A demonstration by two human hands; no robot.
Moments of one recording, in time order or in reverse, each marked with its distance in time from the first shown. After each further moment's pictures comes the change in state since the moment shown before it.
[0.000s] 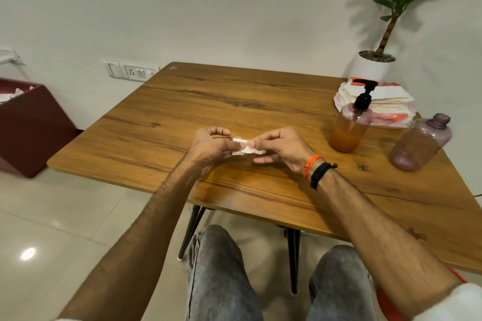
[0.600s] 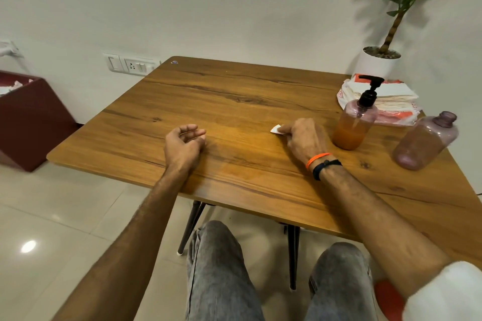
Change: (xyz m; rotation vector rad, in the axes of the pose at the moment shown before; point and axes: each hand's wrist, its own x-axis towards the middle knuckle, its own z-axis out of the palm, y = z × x) left_hand 0.013 -0.025 -0.049 0.179 0.372 0.284; right_hand 0.024 0.014 -0.041 -1.307 0.450 -0.257
